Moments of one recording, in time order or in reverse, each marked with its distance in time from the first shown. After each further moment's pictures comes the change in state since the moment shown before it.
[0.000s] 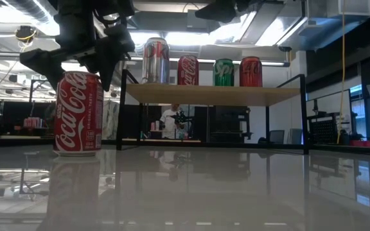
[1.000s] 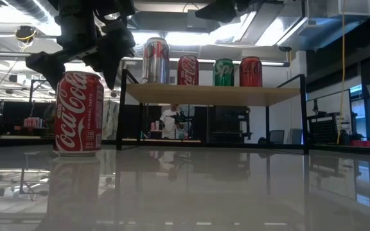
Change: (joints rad) left arm 0.000 0.000 0.000 0.015 -0.014 0.099; right arm 0.000 0.000 0.000 0.000 0.000 0.000
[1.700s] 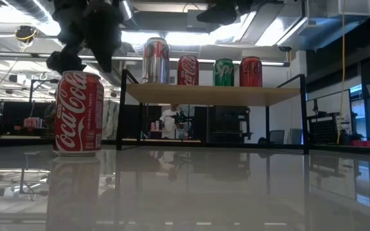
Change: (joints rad) left arm 0.000 -0.092 0.001 0.000 -0.090 0.437; right arm 0.000 0.000 0.000 -0.036 0.000 0.000
